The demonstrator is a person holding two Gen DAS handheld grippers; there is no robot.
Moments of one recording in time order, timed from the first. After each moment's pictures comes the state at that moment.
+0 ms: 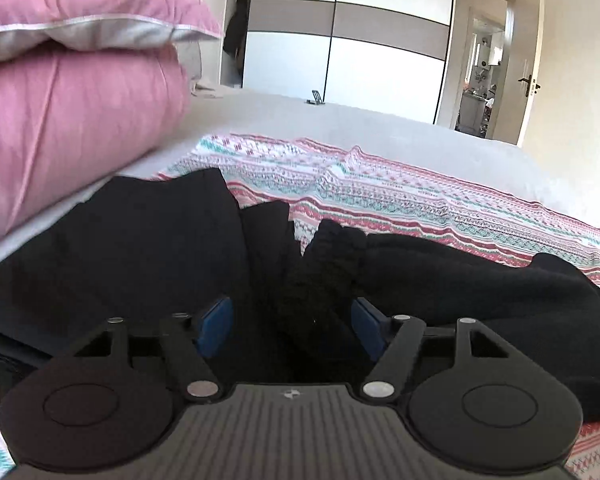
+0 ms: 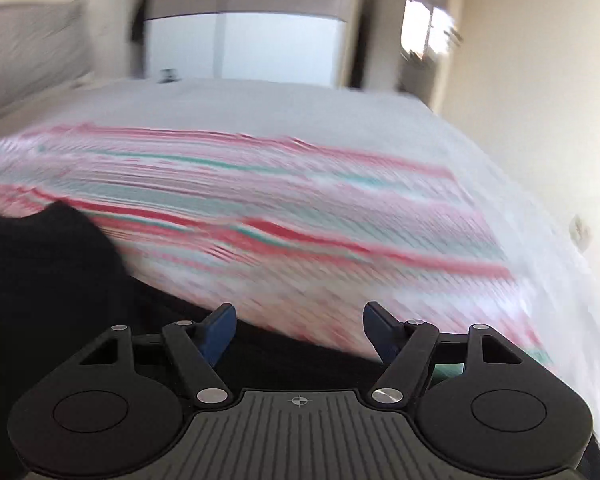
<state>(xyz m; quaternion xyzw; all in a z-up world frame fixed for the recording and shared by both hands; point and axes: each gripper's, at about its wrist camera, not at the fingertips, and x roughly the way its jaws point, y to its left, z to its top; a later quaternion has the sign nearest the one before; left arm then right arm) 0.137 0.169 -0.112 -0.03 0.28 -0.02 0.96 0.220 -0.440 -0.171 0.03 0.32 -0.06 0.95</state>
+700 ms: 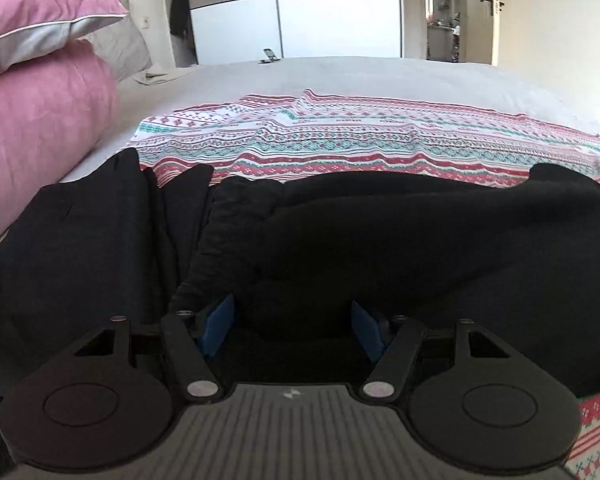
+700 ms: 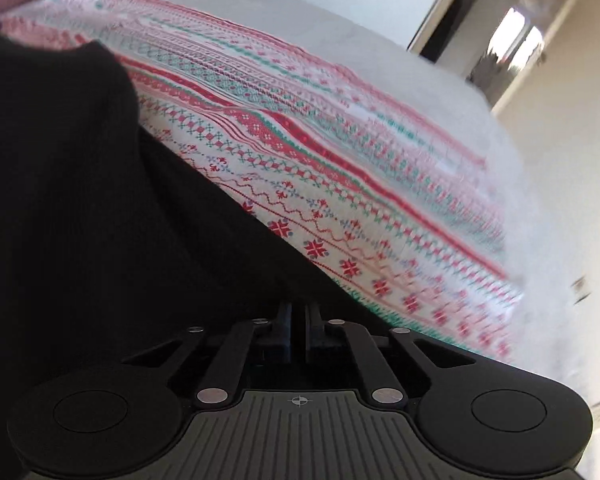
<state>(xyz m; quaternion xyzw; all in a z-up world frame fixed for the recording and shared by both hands) 0.190 0.107 -0.159 0.07 0.34 -0.05 0.94 0.218 -0.422 -0.197 -0.17 0.40 0.00 0.90</state>
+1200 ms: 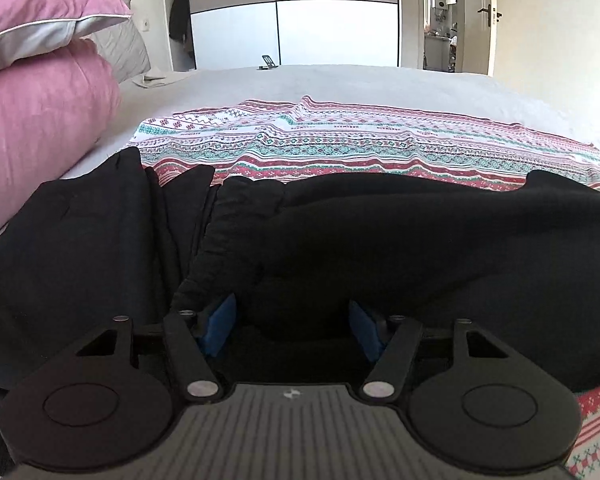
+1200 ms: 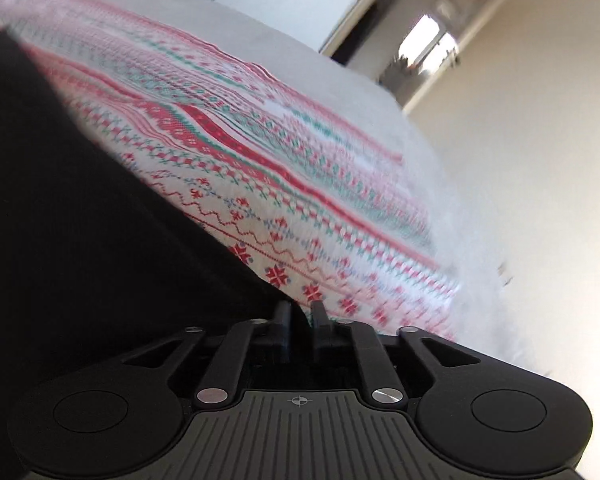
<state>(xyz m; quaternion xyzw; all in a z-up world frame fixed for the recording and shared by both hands) 0.182 0.112 -0.159 0.05 0.33 -0.06 0.94 0.235 -0.421 -0.221 -0.20 0.36 -0.15 0.90</state>
